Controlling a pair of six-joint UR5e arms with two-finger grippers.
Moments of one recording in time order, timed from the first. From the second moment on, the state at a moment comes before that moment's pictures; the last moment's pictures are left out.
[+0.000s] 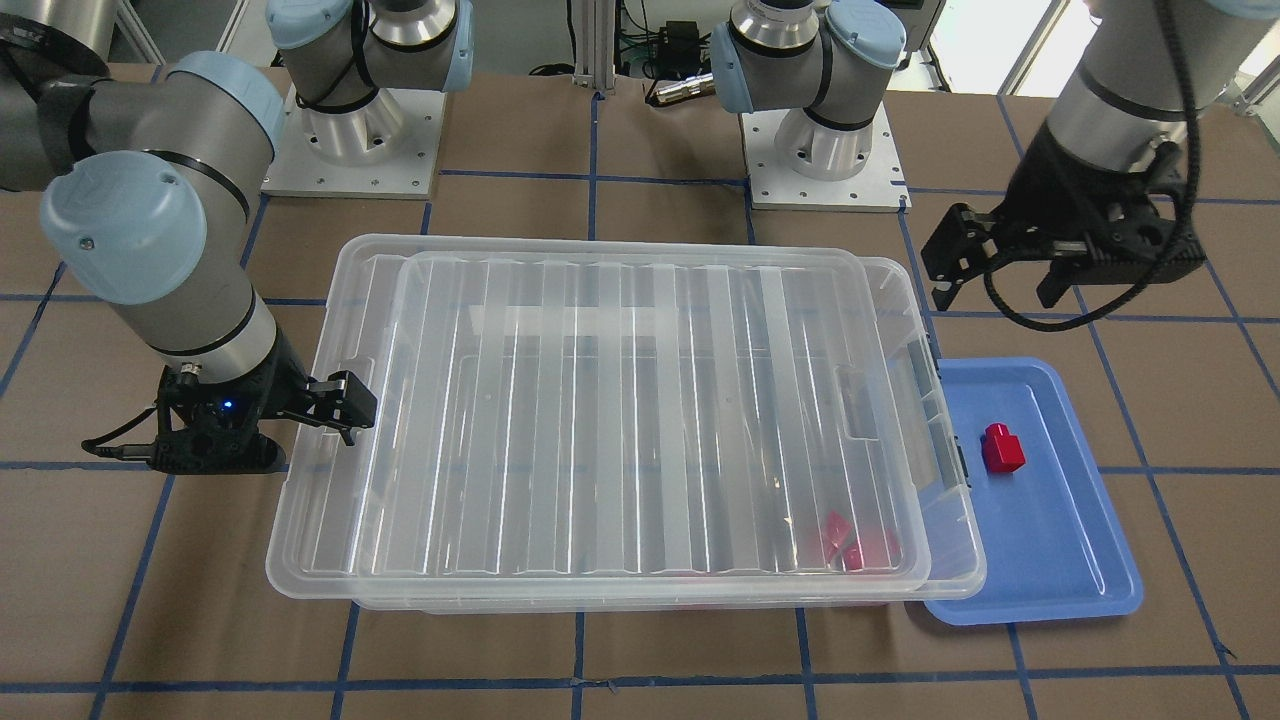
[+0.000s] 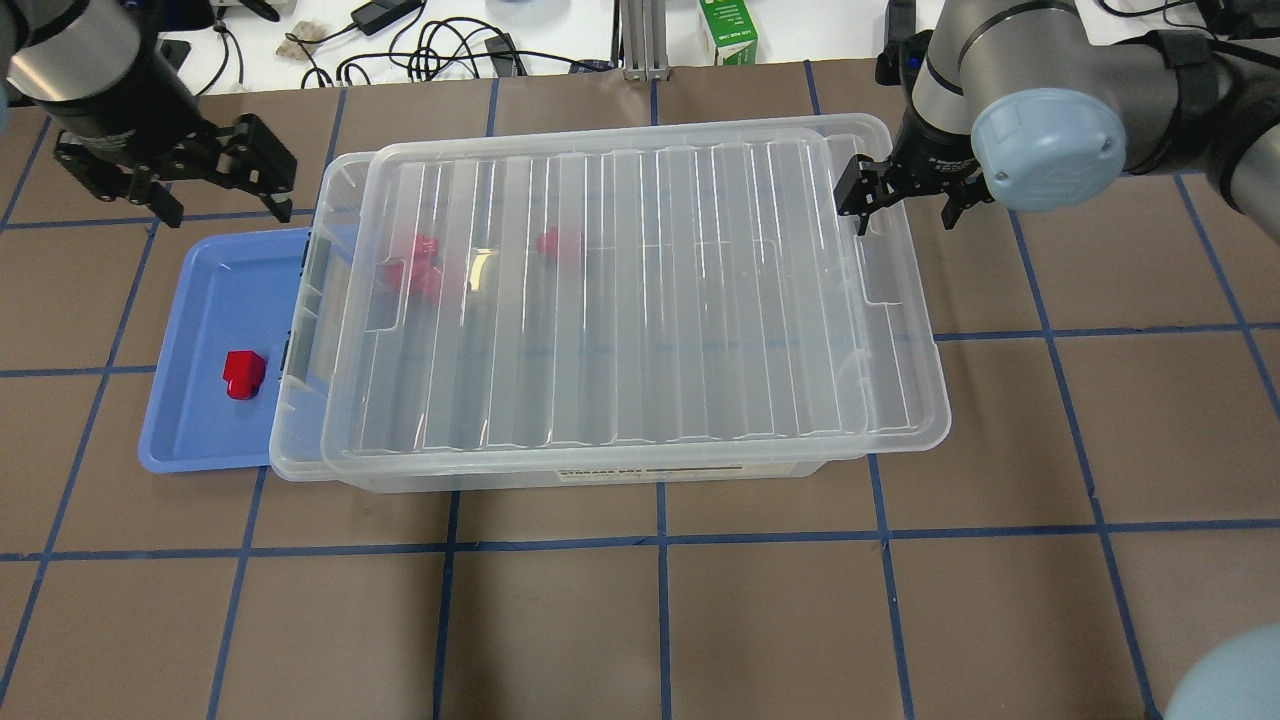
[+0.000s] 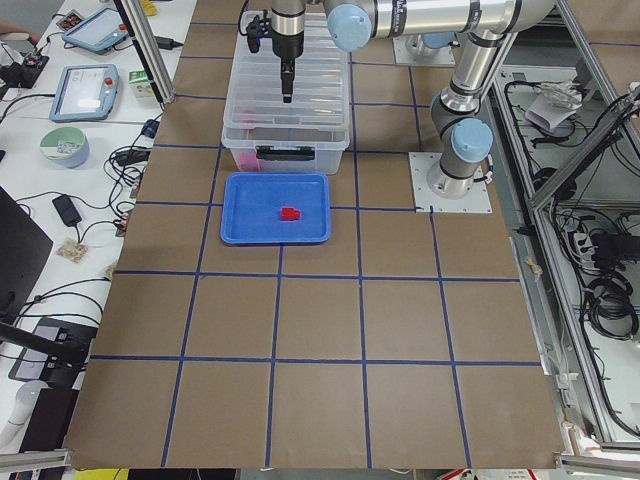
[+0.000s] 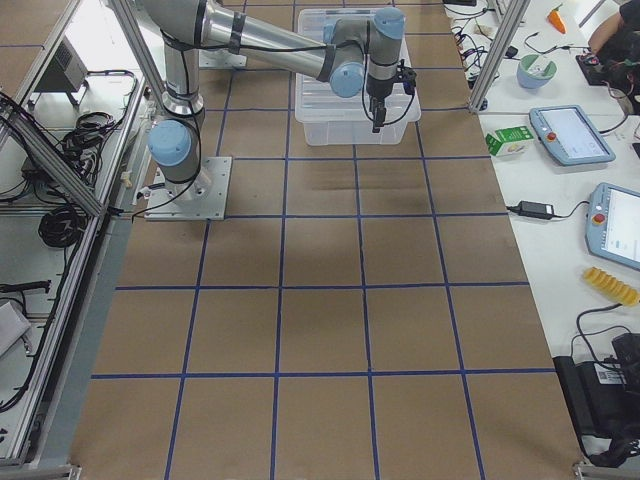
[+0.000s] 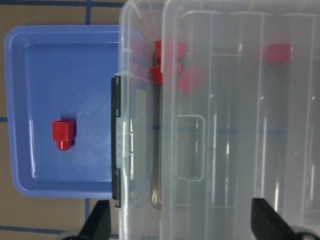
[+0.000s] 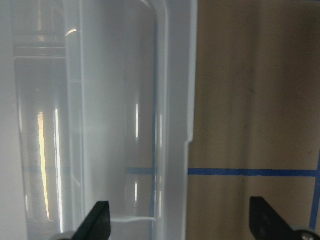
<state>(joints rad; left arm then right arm) -1.35 -1.60 -1.55 -1.51 1.59 0.21 1.54 -1.29 1.63 -1.92 -1.59 -0.08</state>
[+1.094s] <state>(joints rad) -1.05 -1.83 -1.69 -1.20 1.46 0.51 1.38 -1.30 1.63 -1.93 -1.59 -0.29</state>
